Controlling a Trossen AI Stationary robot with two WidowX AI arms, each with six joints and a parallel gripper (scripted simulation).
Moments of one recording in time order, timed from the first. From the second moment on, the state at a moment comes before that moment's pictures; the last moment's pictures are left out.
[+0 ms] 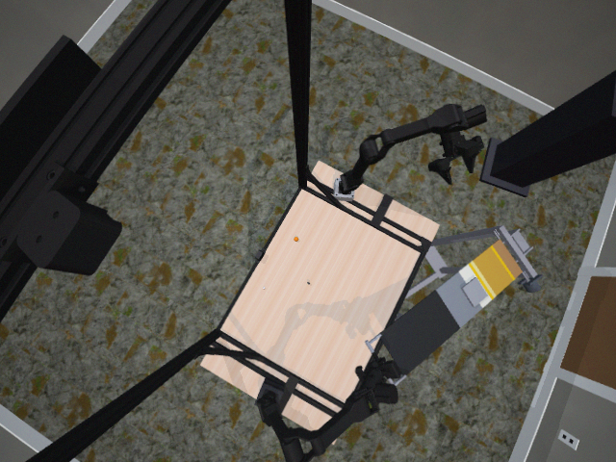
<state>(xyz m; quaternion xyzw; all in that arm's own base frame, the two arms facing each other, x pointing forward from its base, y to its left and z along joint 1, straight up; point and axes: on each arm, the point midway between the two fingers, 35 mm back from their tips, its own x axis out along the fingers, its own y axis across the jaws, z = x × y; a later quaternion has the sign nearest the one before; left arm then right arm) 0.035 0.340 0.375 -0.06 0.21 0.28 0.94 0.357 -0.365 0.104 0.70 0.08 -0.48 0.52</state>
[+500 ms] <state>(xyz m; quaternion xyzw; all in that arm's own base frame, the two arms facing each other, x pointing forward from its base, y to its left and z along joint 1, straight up) 0.035 0.340 0.375 -0.06 0.21 0.28 0.94 0.358 -0.366 0.113 0.70 0.07 -0.47 0.53</state>
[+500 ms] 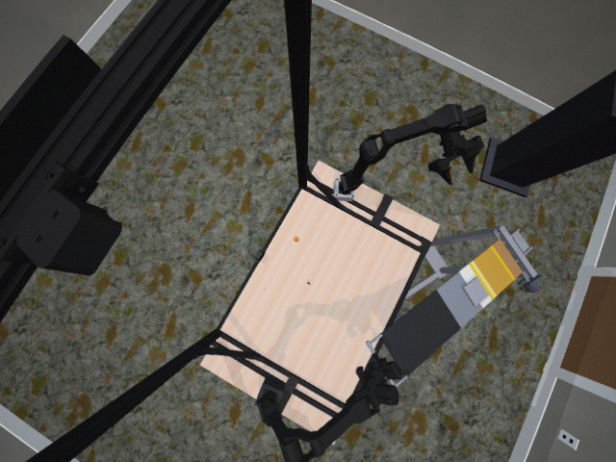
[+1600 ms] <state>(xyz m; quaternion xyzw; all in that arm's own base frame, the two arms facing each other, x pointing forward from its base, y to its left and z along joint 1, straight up) 0.034 0.340 0.375 -0.06 0.21 0.28 0.94 0.351 -0.361 0.058 0.70 0.10 -0.49 0.51</state>
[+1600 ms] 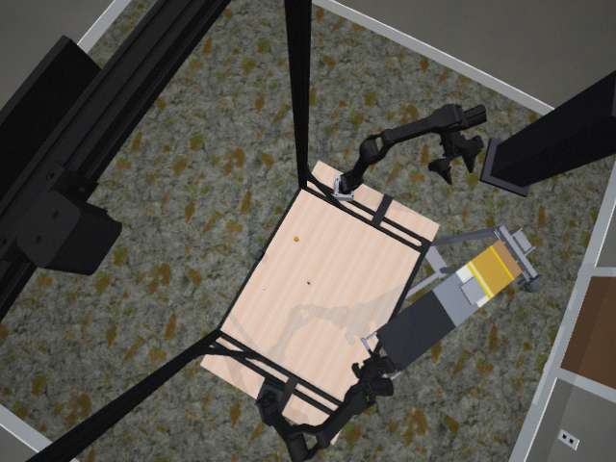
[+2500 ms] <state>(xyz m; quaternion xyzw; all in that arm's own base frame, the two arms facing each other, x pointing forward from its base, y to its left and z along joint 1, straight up) 0.034 0.340 0.375 -0.06 0.21 0.28 0.94 0.353 -0.362 0.075 0.70 0.09 -0.48 0.51</state>
